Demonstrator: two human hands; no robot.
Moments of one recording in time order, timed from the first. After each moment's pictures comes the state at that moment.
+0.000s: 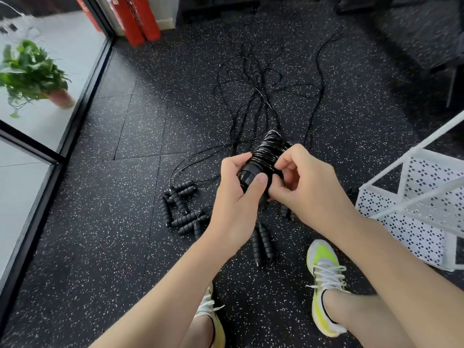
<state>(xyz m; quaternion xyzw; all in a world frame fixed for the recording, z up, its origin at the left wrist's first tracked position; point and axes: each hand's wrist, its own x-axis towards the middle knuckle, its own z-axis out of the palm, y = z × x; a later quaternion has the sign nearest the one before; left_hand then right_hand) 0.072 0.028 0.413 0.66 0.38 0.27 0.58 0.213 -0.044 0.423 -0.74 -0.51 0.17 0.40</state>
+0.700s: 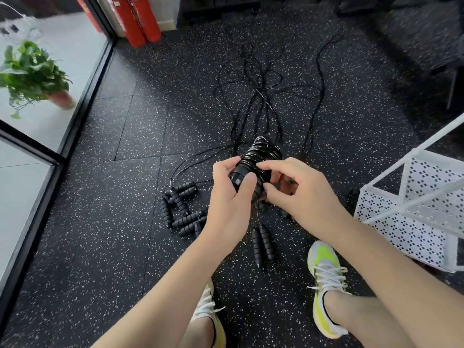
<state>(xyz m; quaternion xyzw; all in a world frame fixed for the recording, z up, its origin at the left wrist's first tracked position) 0.068 0.035 0.409 0.63 0.43 0.28 0.58 0.210 -0.041 0.405 -0.69 -0.51 0.24 0.45</state>
